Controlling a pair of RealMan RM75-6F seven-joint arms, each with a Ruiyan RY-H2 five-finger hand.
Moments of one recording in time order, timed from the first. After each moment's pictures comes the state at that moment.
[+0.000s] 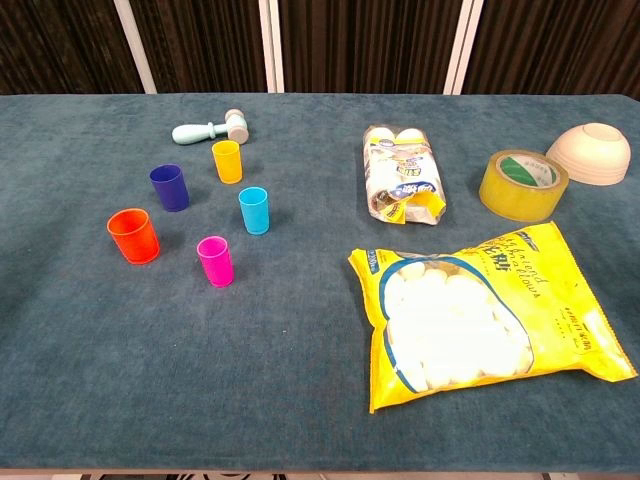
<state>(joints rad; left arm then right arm) -0.01 -1.09 -0.12 -1.75 1.38 1.59 0.03 0.08 -1.16 0.07 -1.65 -1.54 1.52 -0.01</state>
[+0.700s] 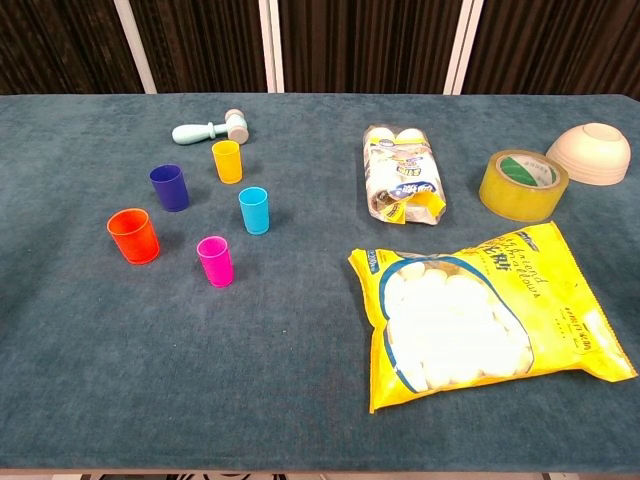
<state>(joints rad) -0.01 -1.09 -0.11 -1.75 1.38 1.57 0.03 0.08 -1.16 0.07 -1.65 -1.53 1.51 -0.02</state>
